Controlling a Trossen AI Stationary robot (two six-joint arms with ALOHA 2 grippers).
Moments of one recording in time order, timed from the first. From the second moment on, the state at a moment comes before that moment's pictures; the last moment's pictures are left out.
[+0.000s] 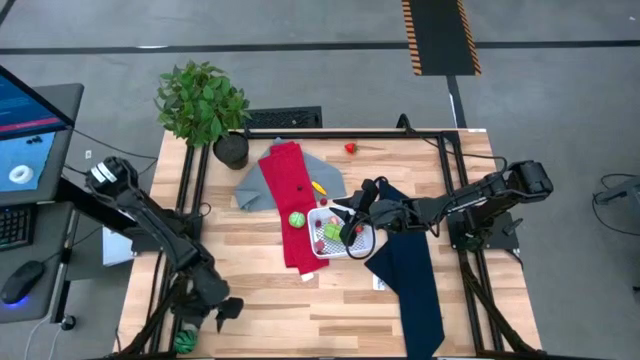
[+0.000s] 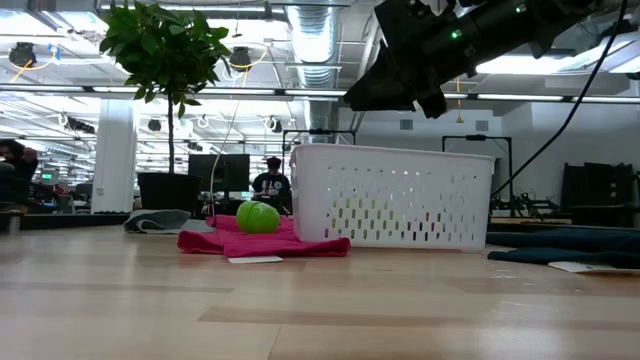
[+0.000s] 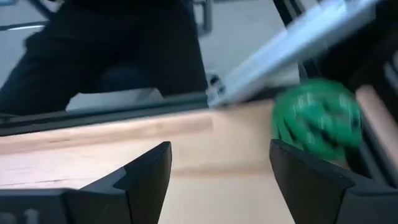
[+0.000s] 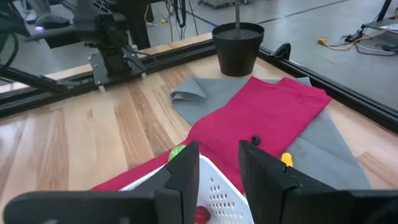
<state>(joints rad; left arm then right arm) -0.80 1.32 0.52 -0.03 0.59 0.70 0.15 1.50 0.74 0.37 0.50 0.25</state>
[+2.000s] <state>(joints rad) -0.83 1.60 0.53 0.03 0.82 1.29 0.15 1.50 0.74 0.37 0.50 0.25</state>
